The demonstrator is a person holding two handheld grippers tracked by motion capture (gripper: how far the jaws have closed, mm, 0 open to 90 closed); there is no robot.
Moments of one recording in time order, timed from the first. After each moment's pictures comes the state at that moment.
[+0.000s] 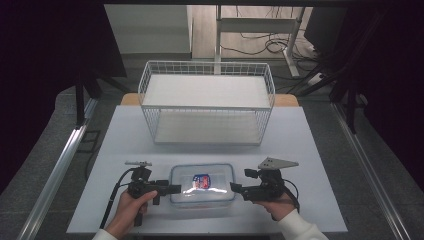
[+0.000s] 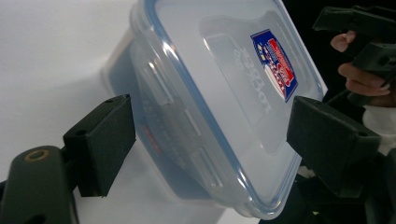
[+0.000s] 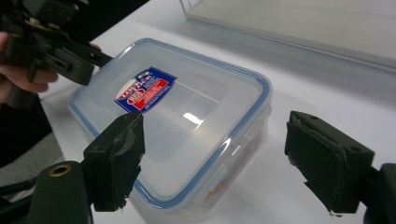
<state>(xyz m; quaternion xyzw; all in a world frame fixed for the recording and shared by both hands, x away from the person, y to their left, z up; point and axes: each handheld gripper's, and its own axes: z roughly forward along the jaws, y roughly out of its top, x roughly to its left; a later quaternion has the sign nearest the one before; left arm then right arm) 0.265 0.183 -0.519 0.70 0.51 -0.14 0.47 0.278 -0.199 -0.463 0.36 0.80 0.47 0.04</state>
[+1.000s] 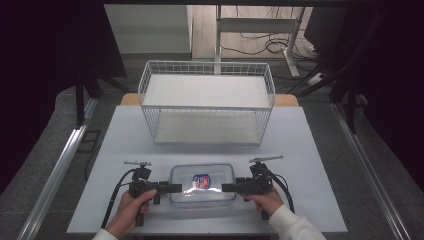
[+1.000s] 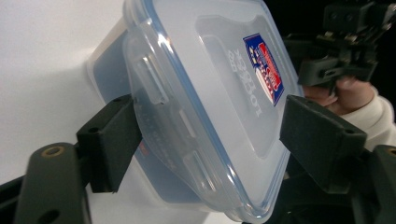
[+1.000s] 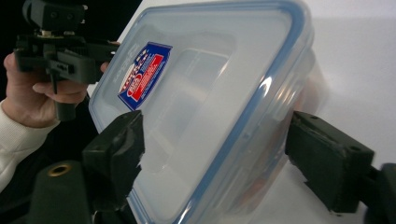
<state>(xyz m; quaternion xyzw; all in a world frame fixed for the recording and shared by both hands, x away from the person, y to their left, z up) 0.268 0.187 -0.526 0.68 0.52 -0.18 0.49 0.312 -0.187 -0.507 0.43 0.77 0.44 -0.16</state>
